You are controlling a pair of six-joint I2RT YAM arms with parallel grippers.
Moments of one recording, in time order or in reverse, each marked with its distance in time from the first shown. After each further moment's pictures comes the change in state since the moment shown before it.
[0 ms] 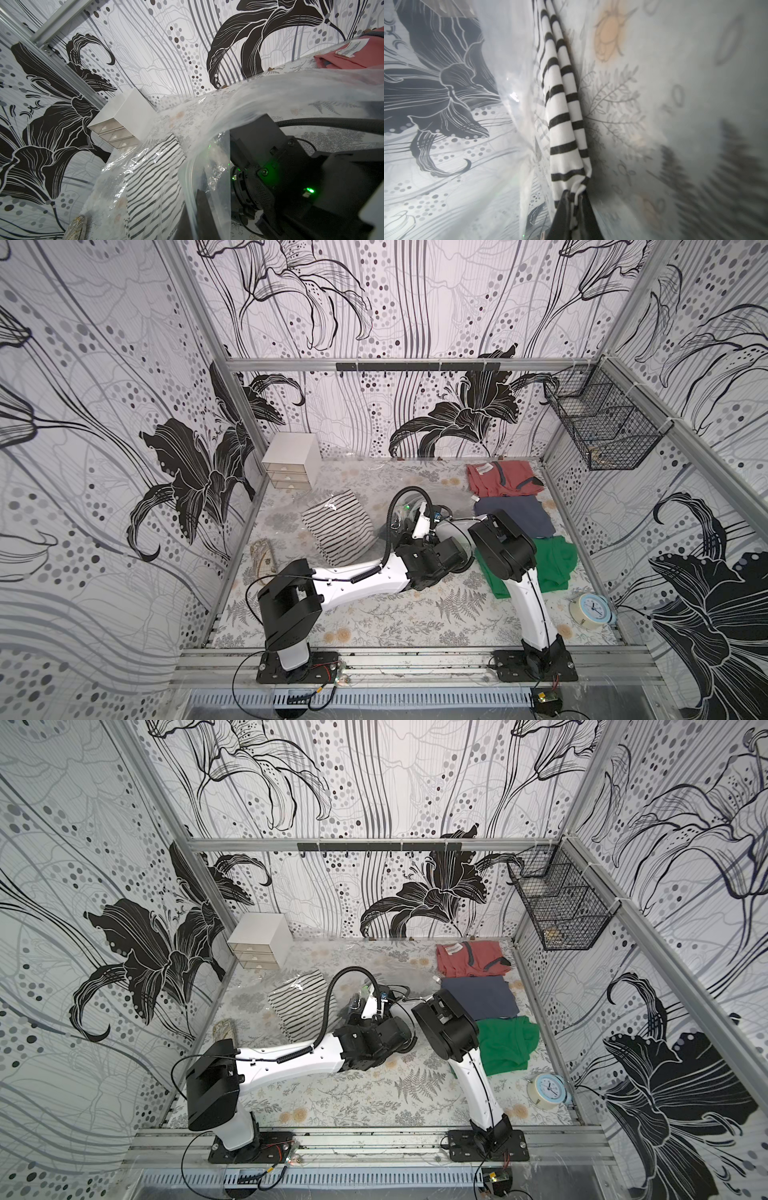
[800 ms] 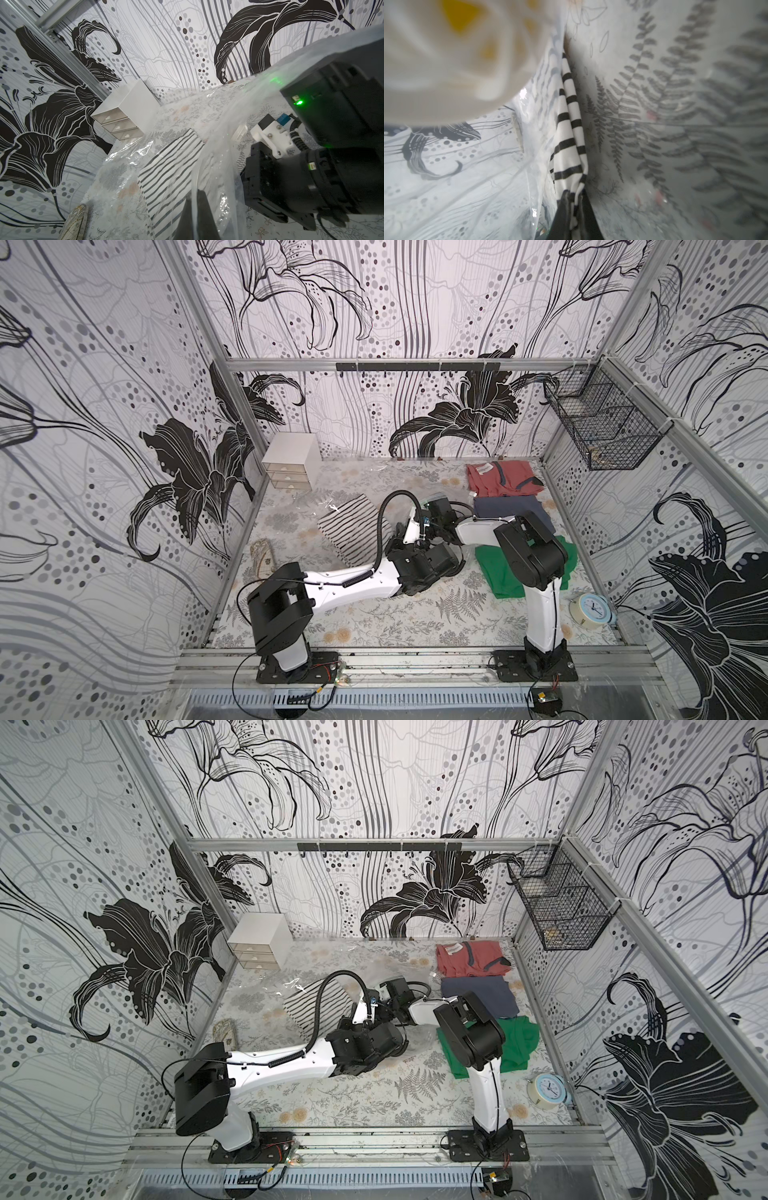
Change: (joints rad) left arm 0.000 -0.068 -0.103 -0.001 -0.010 -0.072; right arm -0.084 -0.209 -0.207 -0.107 0.034 -0.123
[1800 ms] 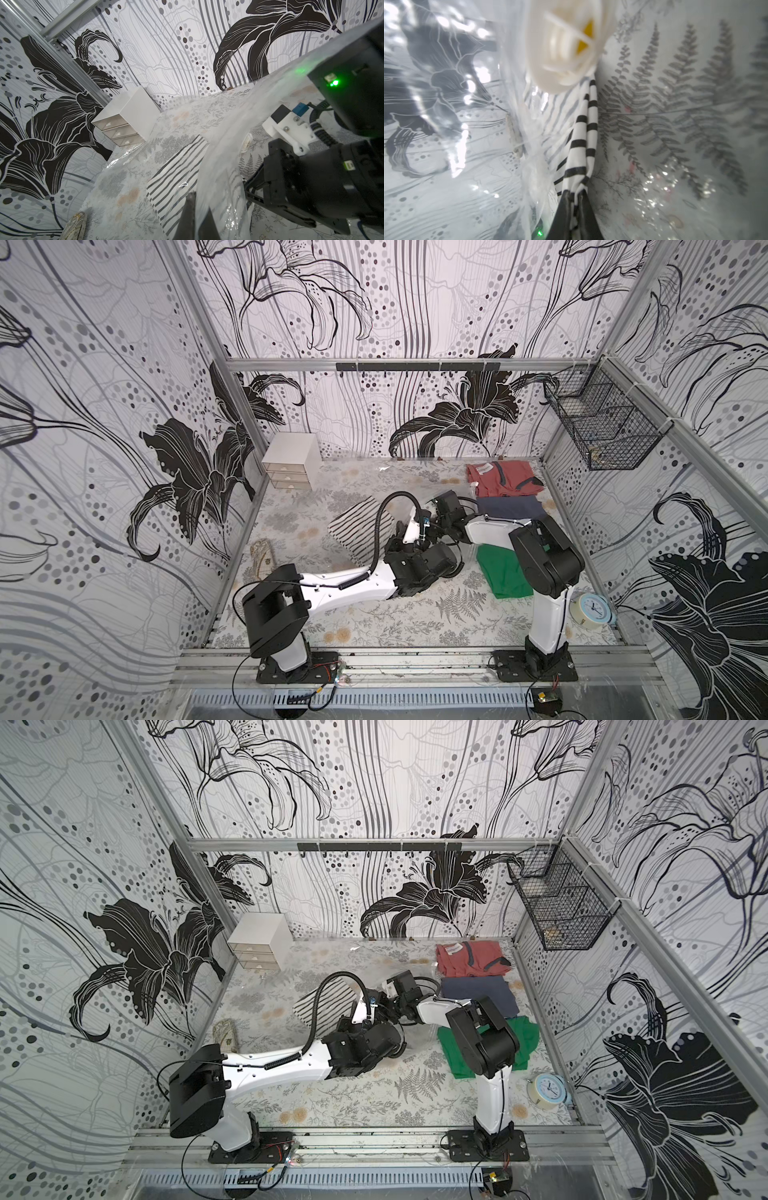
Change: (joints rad) left arm -0.001 -0.018 -0.046 0.123 -0.014 0.101; right arm -0.027 -0.095 -0.024 -0.082 0.034 -0.103
